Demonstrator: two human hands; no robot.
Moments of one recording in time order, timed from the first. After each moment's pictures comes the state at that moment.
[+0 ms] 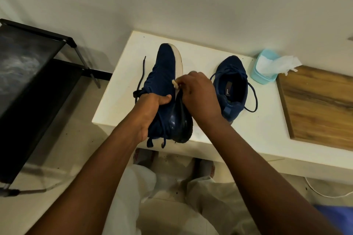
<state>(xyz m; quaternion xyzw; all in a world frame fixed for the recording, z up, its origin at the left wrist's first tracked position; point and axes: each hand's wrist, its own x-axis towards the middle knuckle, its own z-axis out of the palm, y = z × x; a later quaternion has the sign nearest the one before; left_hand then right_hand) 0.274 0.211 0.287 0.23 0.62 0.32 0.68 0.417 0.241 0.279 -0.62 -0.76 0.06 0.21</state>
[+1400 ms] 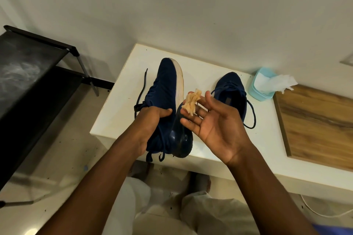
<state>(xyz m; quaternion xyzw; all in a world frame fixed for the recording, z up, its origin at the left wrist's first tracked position) 0.270 0.220 0.280 0.26 0.63 0.31 0.66 0.441 0.197 0.320 -0.41 -0.21 0.76 0.47</state>
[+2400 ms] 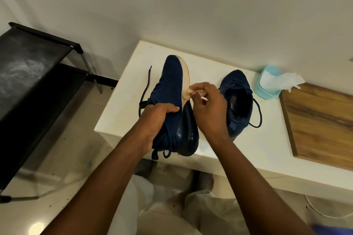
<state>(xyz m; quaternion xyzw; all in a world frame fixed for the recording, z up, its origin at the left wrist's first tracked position) 0.272 0.217 0.284 0.24 0.62 0.33 0.67 0.419 0.237 0.271 -0.63 -0.60 0.22 0.44</state>
